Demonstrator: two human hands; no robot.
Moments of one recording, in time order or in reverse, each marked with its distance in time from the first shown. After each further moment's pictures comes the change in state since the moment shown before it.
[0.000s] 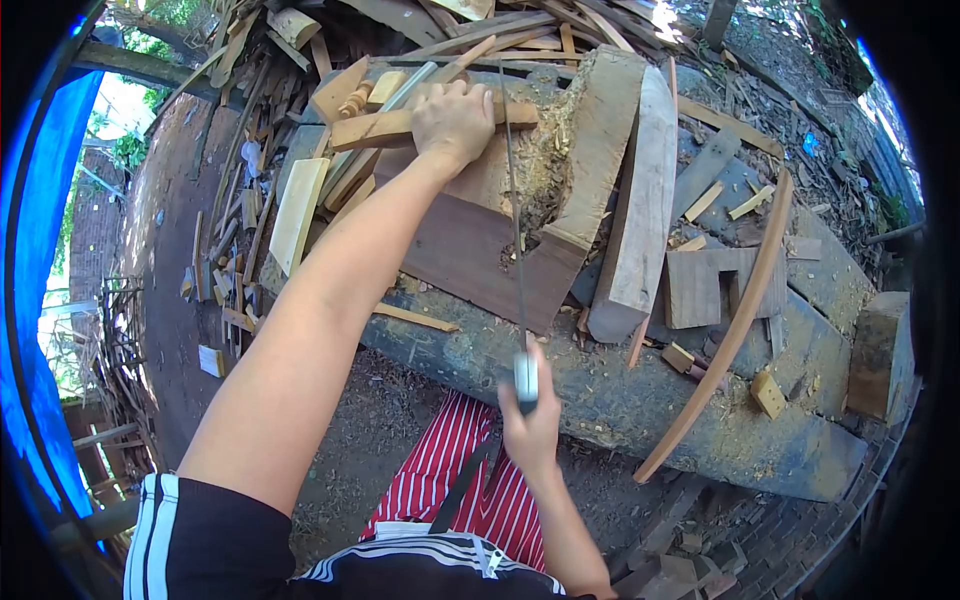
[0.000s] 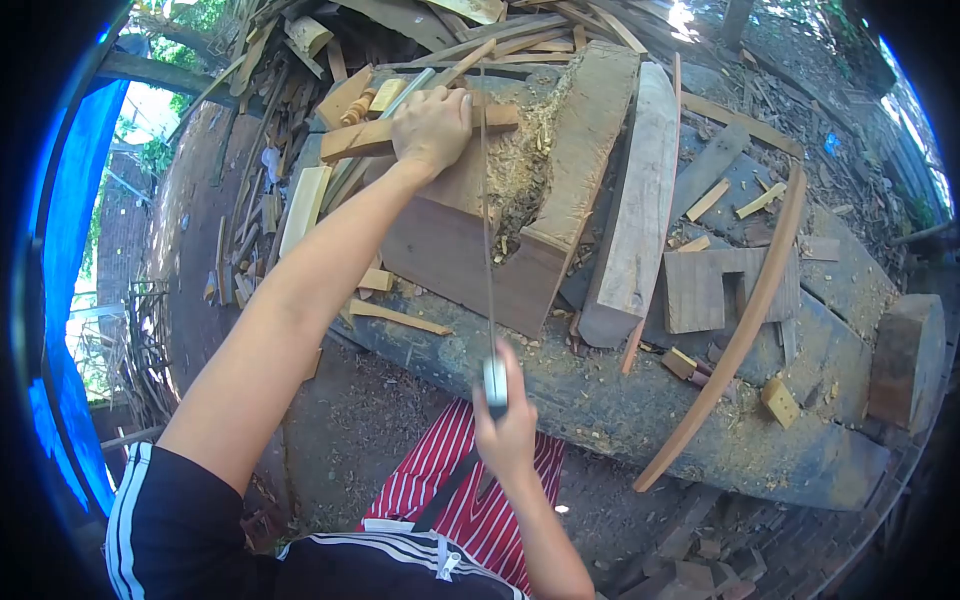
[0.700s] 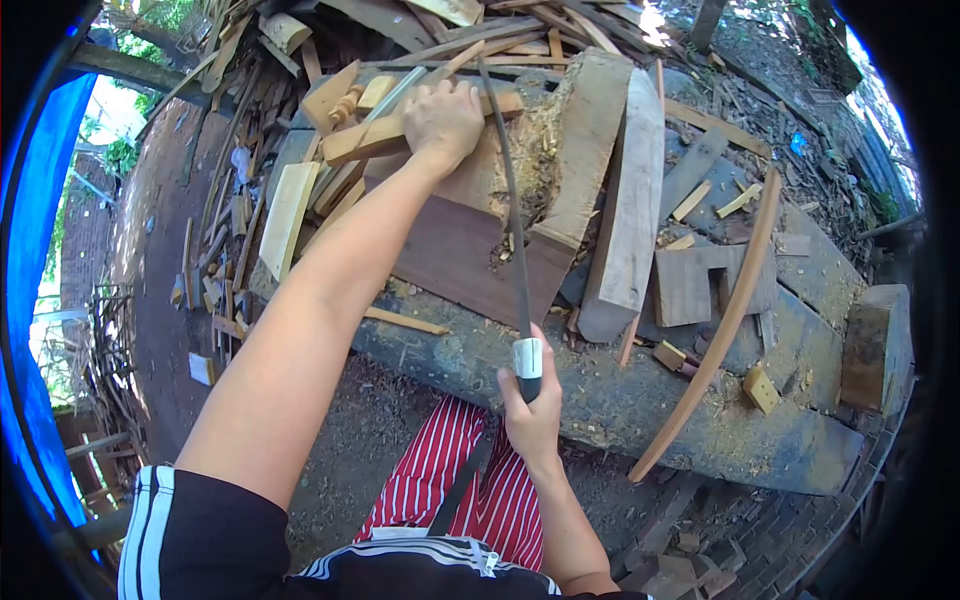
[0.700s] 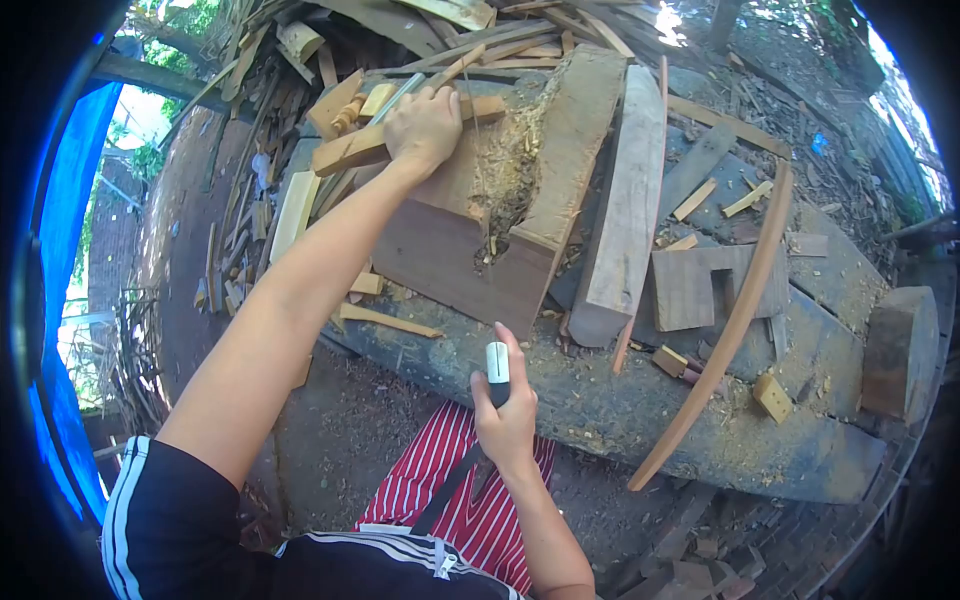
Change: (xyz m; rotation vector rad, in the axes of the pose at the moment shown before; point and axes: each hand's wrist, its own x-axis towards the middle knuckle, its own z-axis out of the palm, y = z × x) left_hand 0.005 0.008 -0.003 0.054 0.018 -0.104; right_hand 0.017 -0.016 -0.009 0.129 -0.027 0.220
